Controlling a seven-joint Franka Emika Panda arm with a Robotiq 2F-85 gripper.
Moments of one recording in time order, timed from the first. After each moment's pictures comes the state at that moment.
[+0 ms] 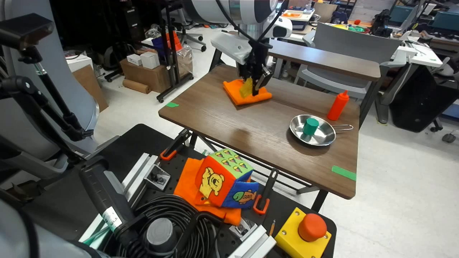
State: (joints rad) arm 0.25 0.42 -0.14 -2.18 -0.09 2.67 0.62
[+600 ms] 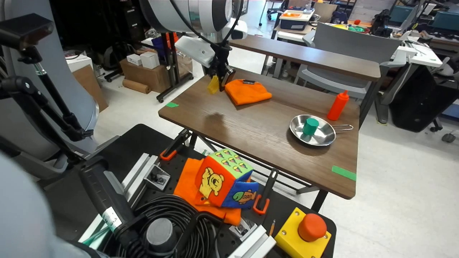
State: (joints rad) arm 0.36 0.49 -0.05 -2.16 -0.09 2.77 0.62
